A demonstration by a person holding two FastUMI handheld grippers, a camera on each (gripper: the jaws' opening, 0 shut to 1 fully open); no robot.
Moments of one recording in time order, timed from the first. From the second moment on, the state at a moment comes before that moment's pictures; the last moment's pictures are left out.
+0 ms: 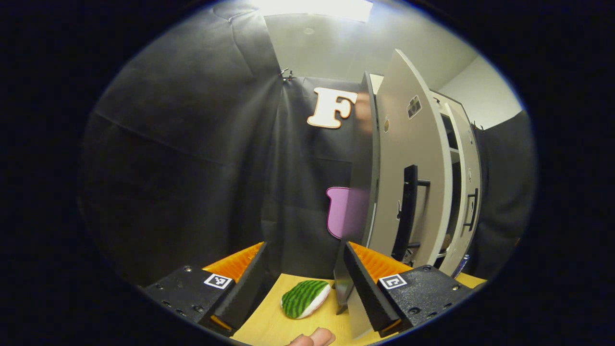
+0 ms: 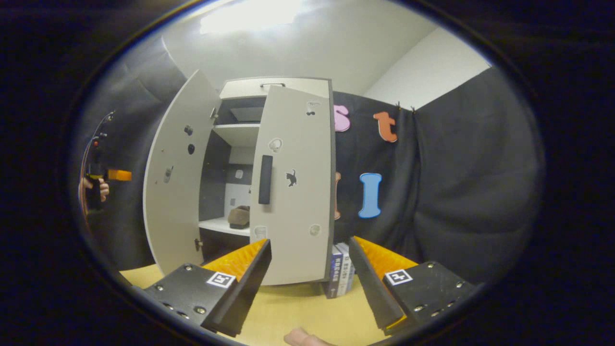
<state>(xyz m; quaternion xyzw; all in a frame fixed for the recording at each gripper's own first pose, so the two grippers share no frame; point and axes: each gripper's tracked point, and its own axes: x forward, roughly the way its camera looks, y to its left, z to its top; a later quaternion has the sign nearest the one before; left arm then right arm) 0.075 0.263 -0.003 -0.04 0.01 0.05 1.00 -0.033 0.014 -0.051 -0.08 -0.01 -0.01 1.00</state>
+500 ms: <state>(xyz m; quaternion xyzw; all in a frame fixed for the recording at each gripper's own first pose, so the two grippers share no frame) 0.114 0.208 -0.009 -0.02 0.06 0.01 1.00 -0.051 0.023 -0.054 -0.03 -0.01 0.05 1.00</state>
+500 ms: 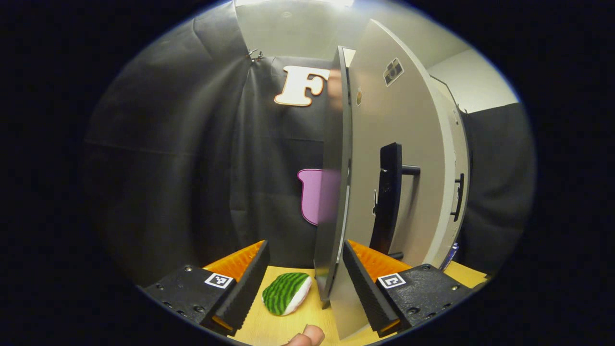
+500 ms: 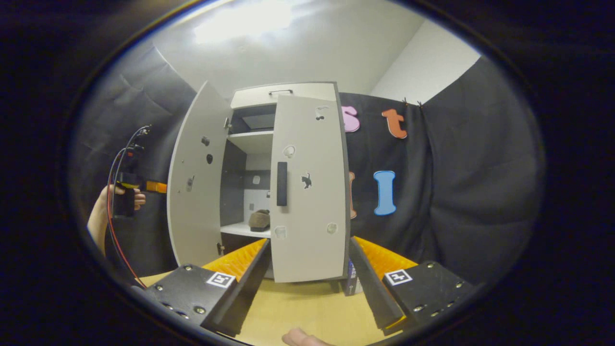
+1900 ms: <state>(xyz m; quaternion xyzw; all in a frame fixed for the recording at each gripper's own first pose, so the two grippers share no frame) 0.142 0.056 -0.032 -0.03 0.10 -0.07 0.99 -0.042 -0.017 -0.092 -0.02 0.02 0.02 1.00</state>
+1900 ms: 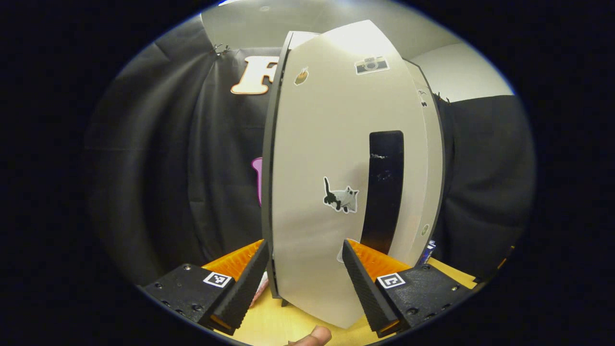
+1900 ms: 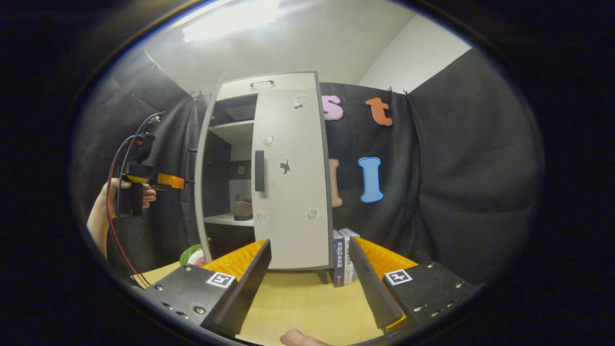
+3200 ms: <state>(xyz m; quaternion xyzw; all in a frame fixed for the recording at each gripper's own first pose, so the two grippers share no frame) 0.107 0.054 -0.018 -0.01 0.06 -0.01 1.00 -0.021 0.011 -0.046 -0.02 0.02 0.00 1.00</state>
